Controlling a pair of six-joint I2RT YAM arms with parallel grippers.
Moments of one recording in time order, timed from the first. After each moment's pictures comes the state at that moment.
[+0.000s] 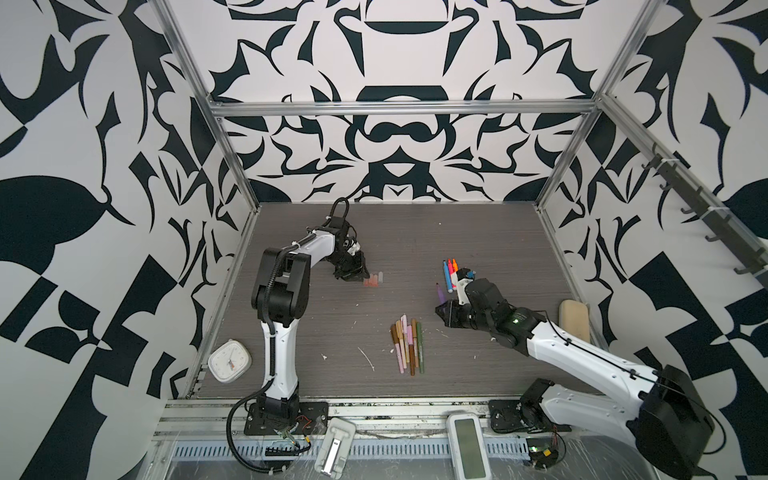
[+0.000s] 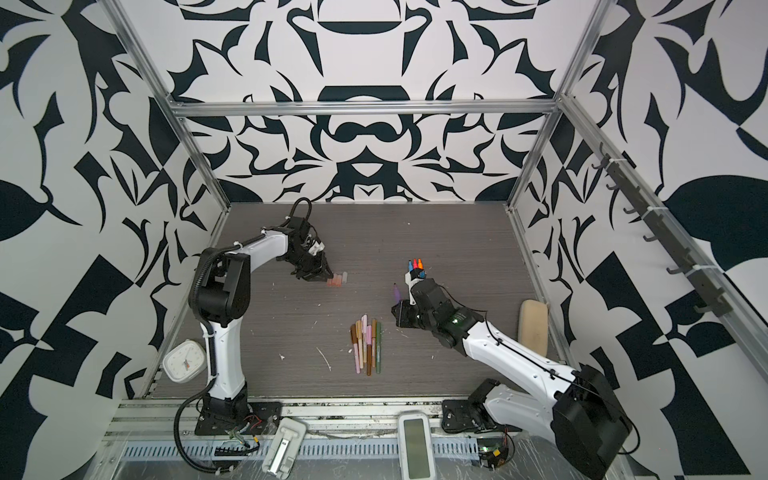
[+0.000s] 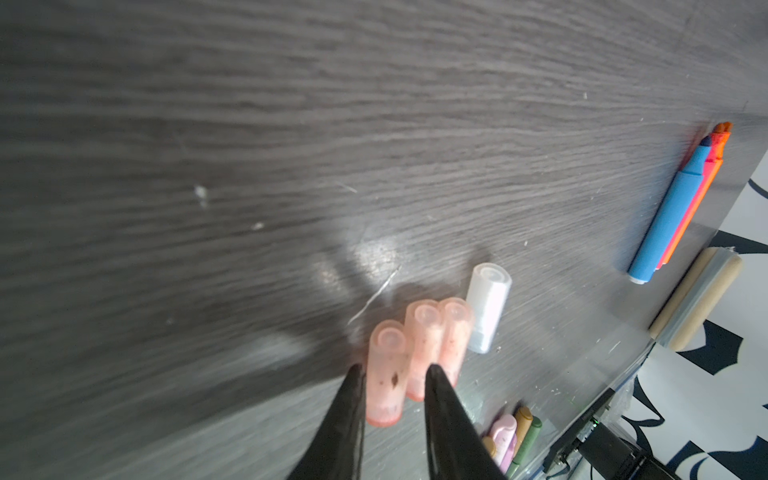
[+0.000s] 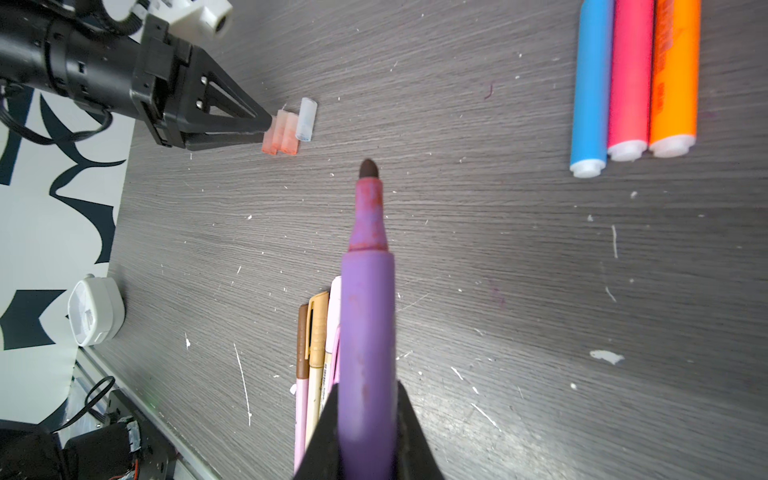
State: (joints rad) left arm -0.26 2.12 1.53 -0.80 0.53 -0.33; right arm 0.67 1.08 0.61 -0.28 -0.14 0.71
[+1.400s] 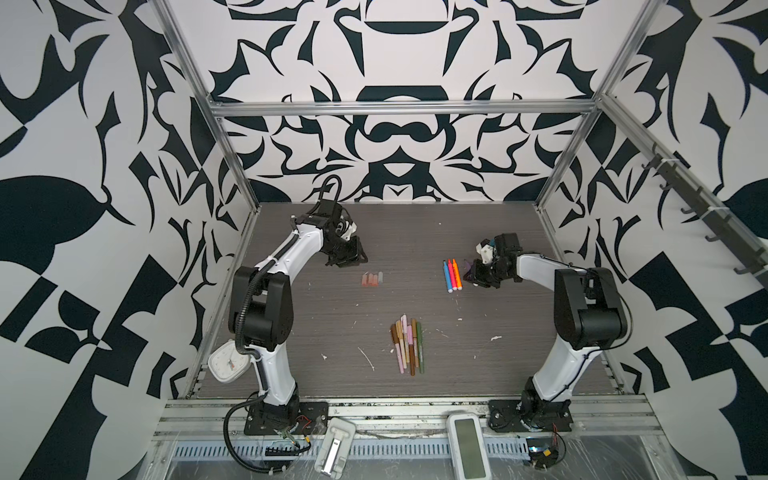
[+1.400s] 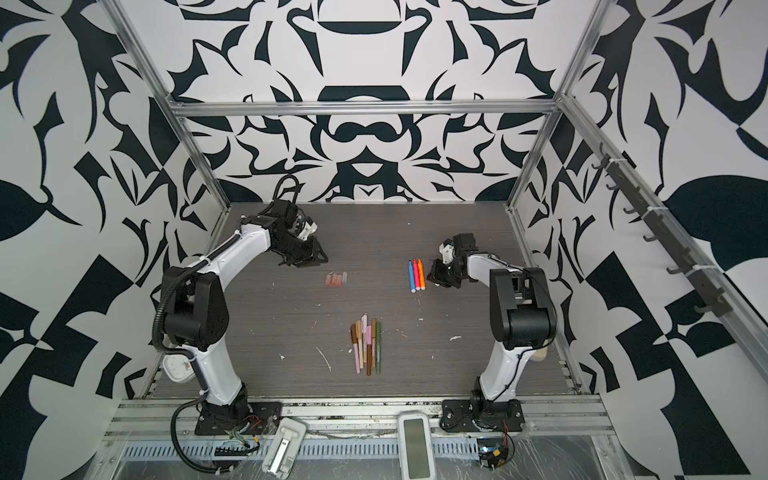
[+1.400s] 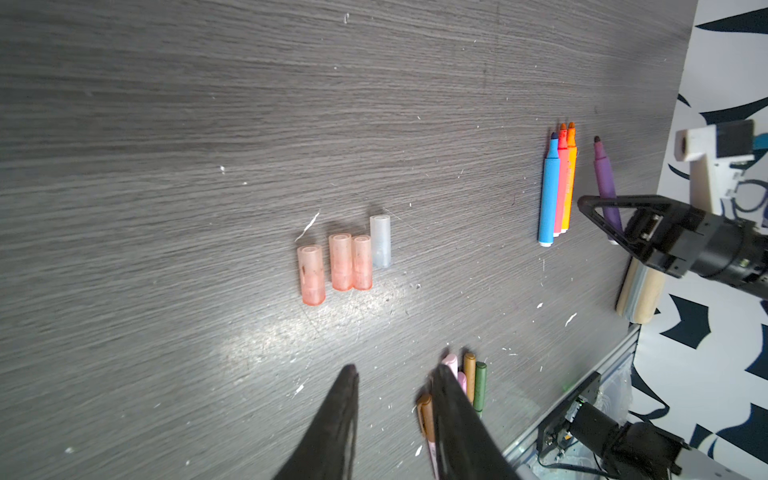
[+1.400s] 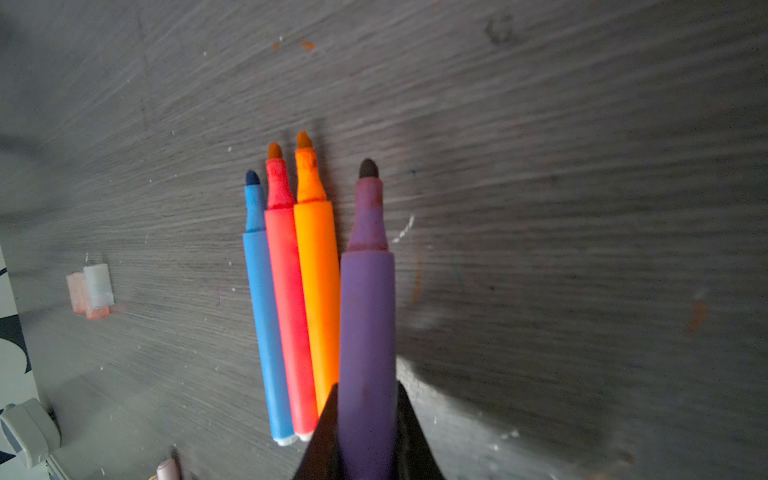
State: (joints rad) left arm -0.26 1.87 1.54 -0.88 0.51 -0.30; right arm 0.04 1.83 1.07 -0.38 -0.48 0.30
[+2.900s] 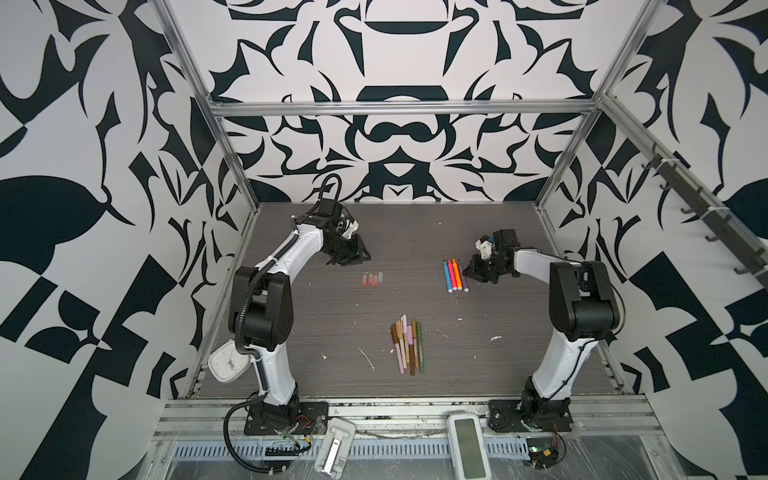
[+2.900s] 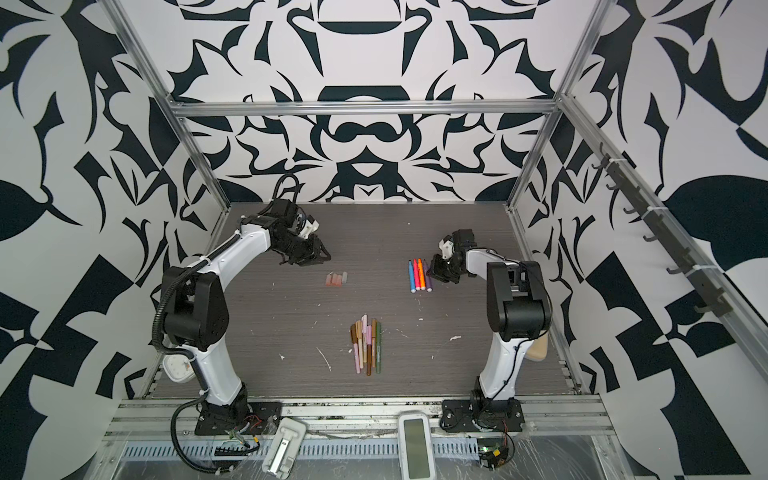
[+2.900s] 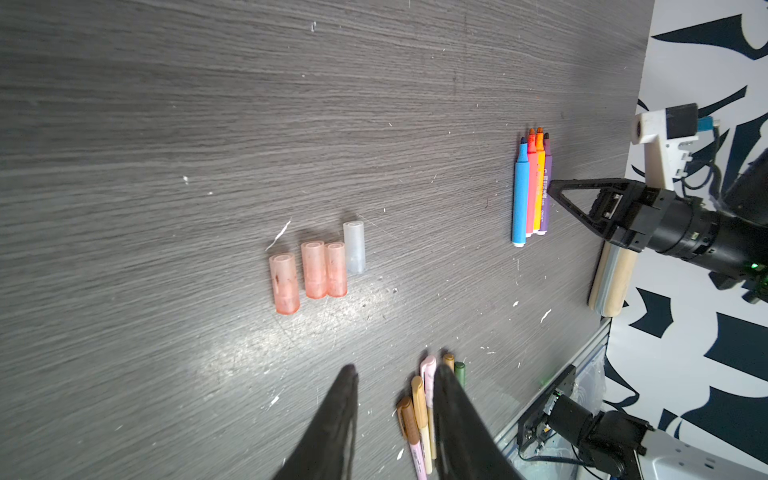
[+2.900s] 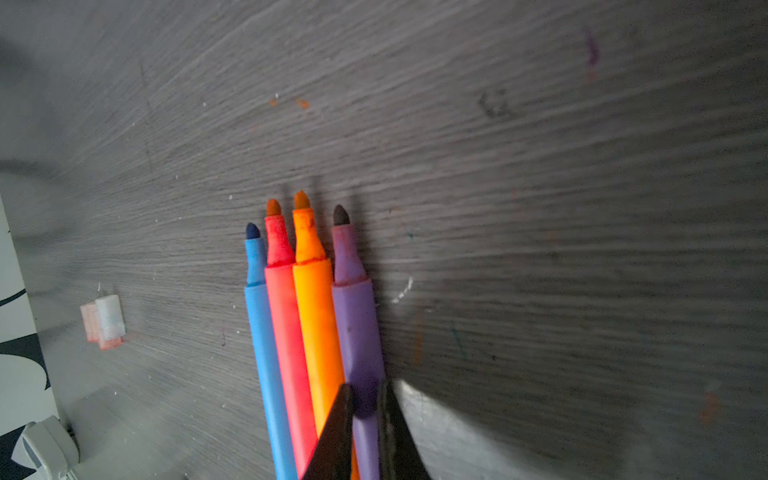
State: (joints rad) left arm -0.26 1.87 1.54 -0.85 0.56 -0.32; right arm 0.04 1.89 1.13 -0.38 -0.49 0.33
